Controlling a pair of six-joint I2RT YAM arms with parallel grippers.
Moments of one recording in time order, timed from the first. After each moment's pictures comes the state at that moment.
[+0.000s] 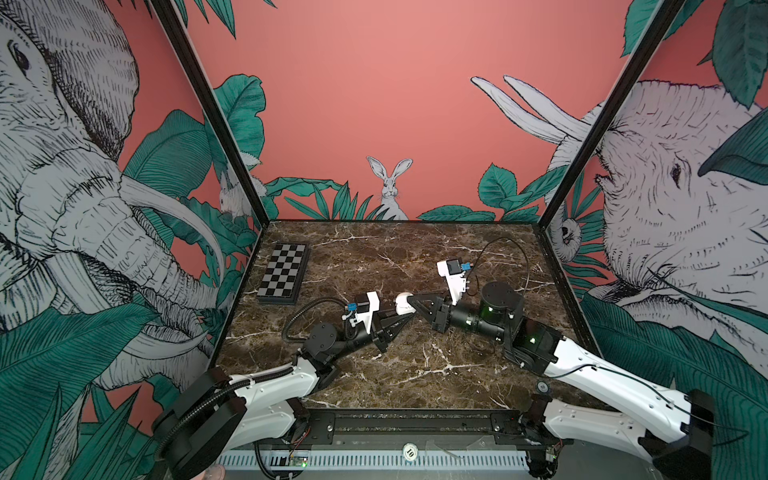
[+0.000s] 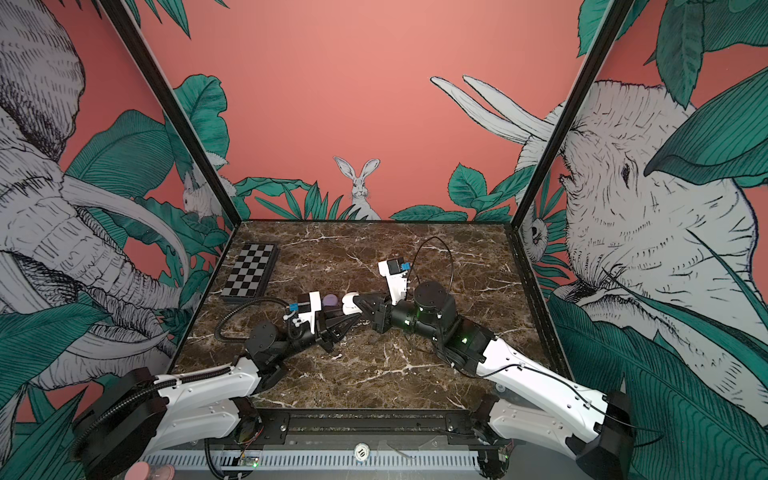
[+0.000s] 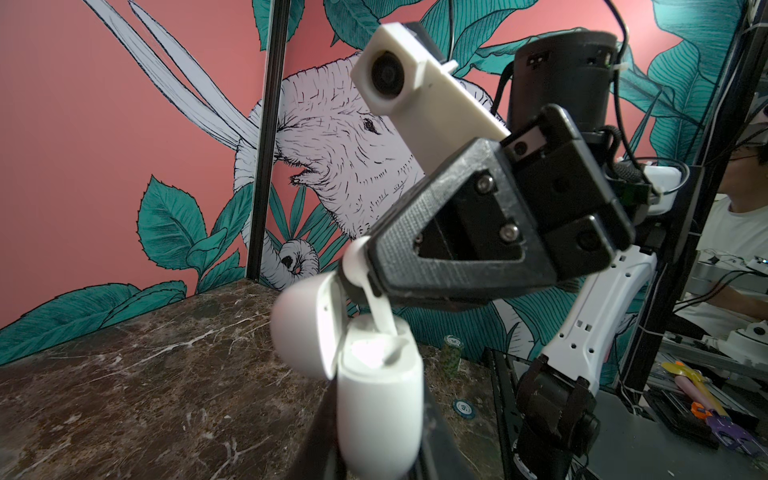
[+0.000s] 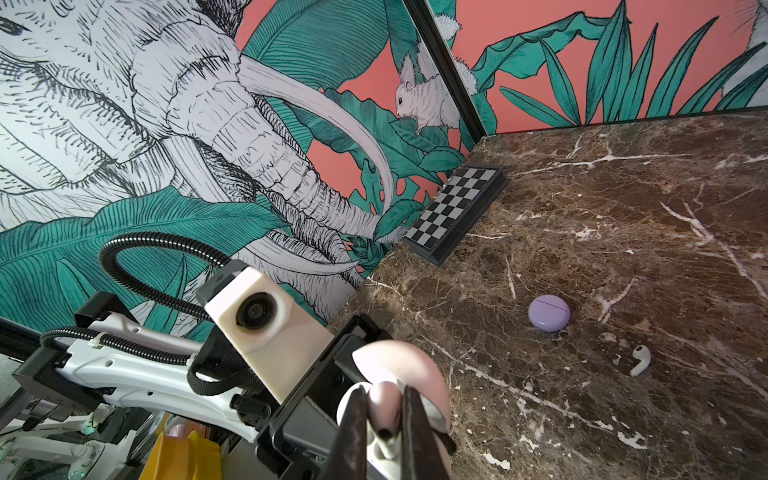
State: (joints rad) left arm -0.82 1.13 0.29 1.18 0.42 -0.32; right arm 0.93 1.01 0.87 -0.02 -0.22 0.60
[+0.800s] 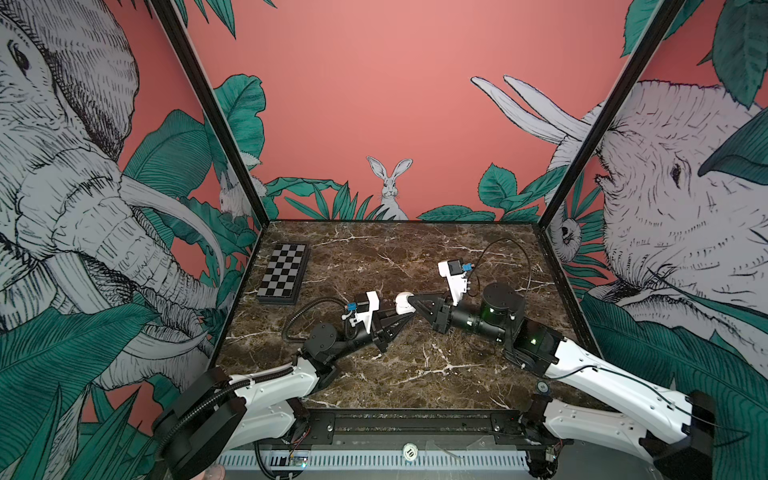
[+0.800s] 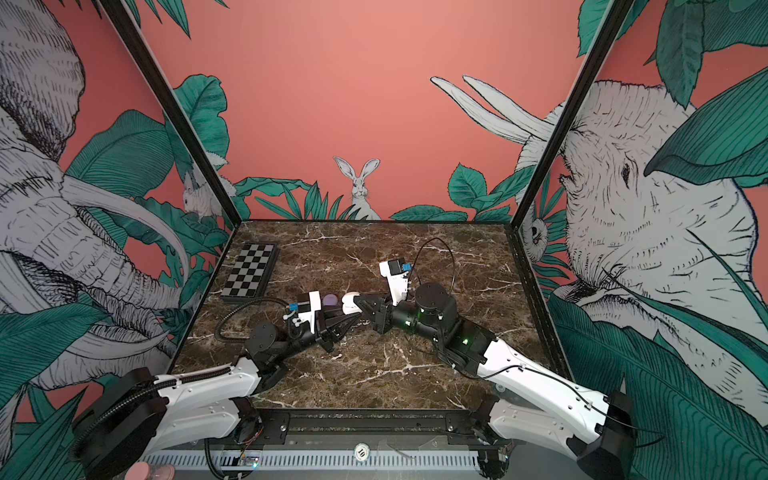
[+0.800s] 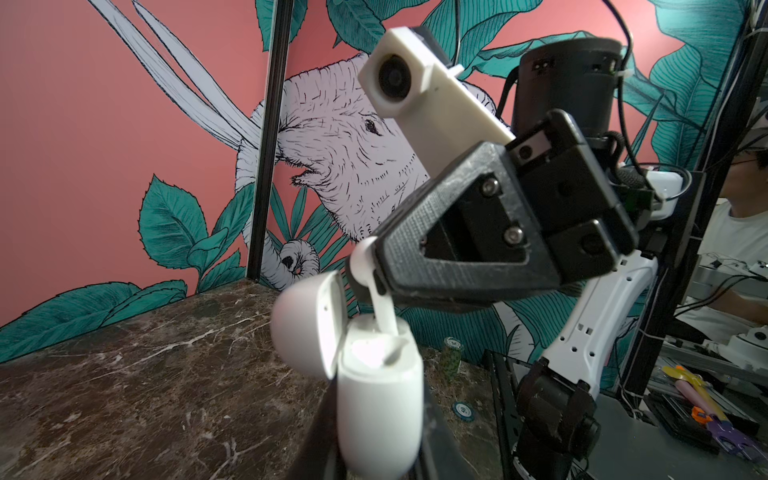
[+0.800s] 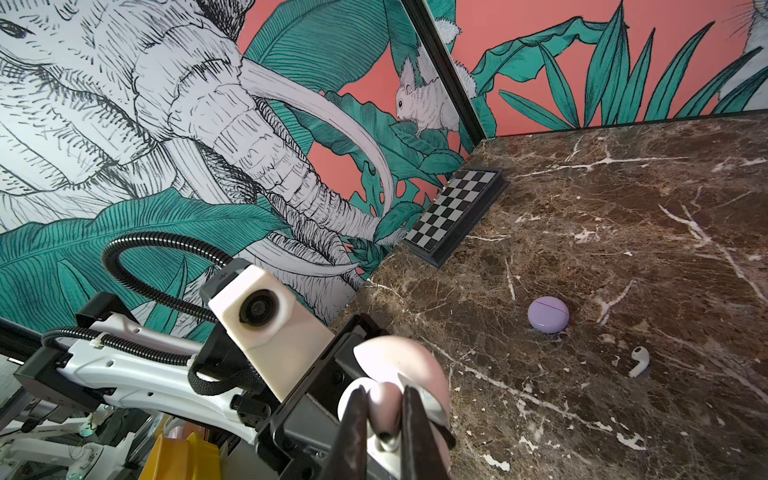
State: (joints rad) left arm -0.82 1.13 0.29 1.18 0.42 -0.33; right arm 0.94 1.00 0.87 -0.01 -0.21 0.60
